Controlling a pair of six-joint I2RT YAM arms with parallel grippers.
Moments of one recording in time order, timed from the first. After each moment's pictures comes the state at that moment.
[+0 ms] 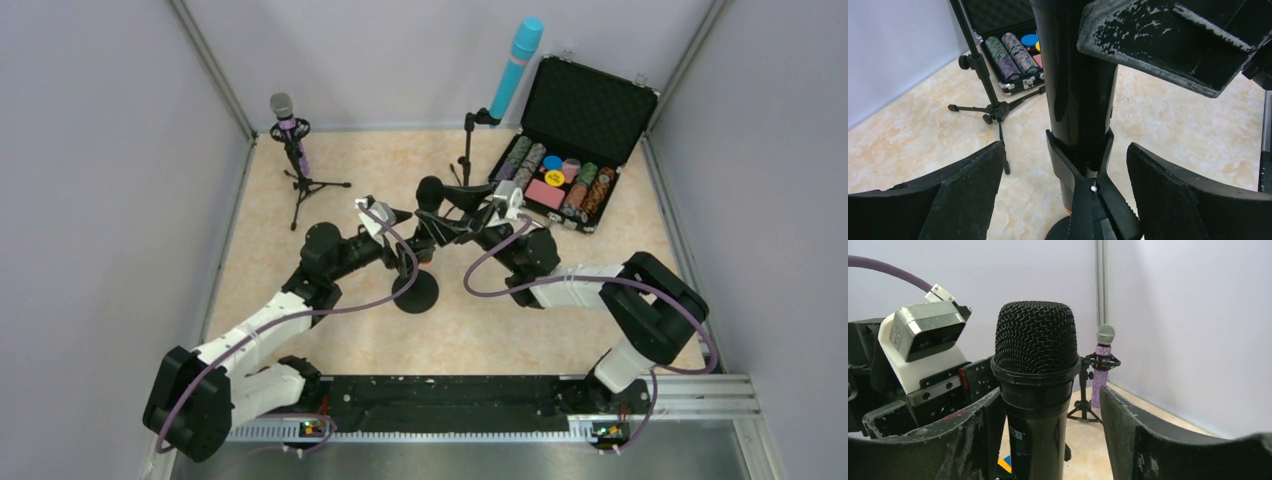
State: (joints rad) left arm -0.50 1.07 0.53 0.55 0.53 0.03; right arm 0.77 1.60 0.66 1.52 -0.25 0.23
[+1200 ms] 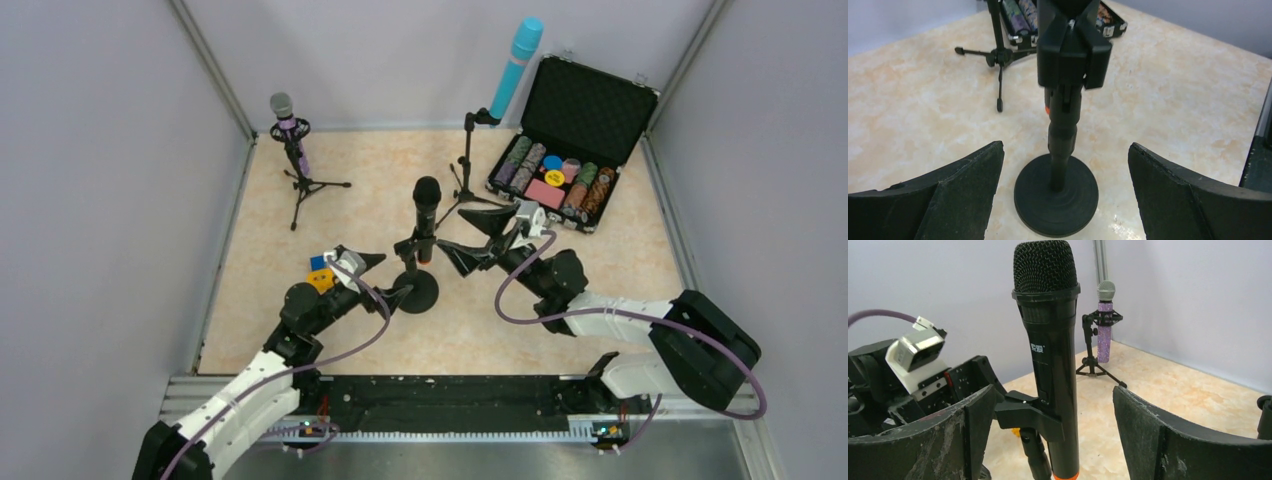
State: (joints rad) left arm -0.50 0.59 0.14 0.50 0.39 -0.08; right arm 0.77 1.30 0.42 1.33 -0.22 0.27
